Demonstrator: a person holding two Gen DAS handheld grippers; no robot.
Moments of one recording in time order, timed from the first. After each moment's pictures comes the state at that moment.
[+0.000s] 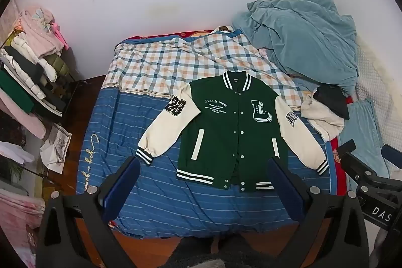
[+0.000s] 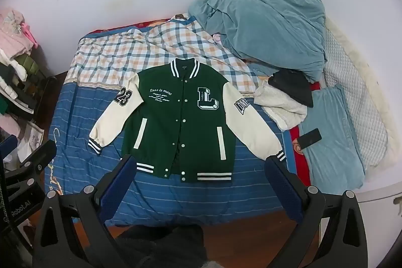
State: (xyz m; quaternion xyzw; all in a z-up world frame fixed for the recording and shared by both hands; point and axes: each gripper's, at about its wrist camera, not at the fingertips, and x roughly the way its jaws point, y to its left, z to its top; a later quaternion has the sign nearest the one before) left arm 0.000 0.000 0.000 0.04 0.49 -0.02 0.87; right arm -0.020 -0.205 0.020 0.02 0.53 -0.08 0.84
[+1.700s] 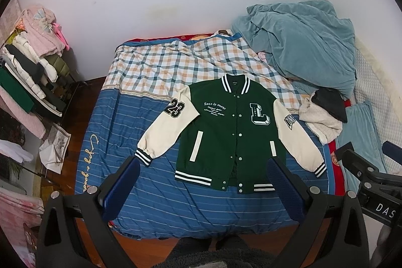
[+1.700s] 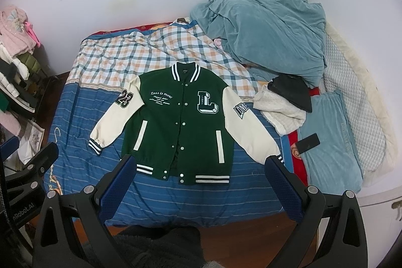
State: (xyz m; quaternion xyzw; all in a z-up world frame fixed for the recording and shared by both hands) left arm 0.000 -0.006 0.011 0.04 0.49 -0.02 0.87; right arm -0.020 -0.209 0.033 0.02 0.53 -0.08 0.85
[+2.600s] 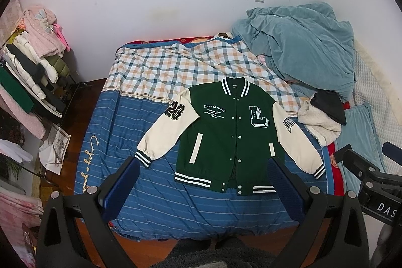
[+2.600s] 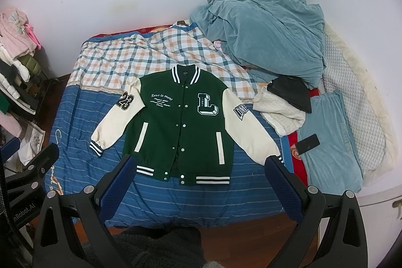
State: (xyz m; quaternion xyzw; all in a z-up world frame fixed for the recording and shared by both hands) left arm 0.005 -0.005 0.023 0.03 0.49 -0.03 0.87; right arm -0.019 -0.207 0.033 0.02 0.52 -0.08 0.85
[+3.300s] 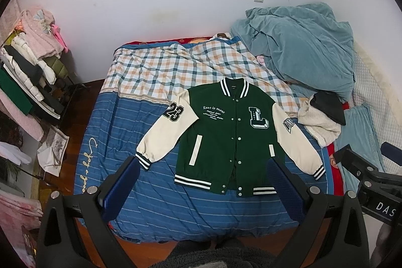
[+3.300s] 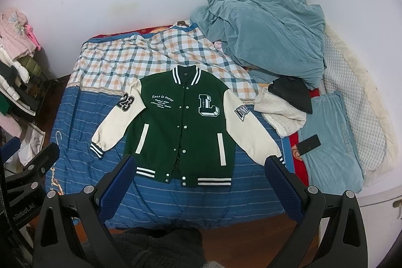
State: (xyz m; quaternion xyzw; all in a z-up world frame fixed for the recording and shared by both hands) left arm 0.008 -0.005 0.025 0.03 0.48 -0.03 0.87; right arm -0.018 -0.206 0.033 0.02 0.52 -0.08 0.85
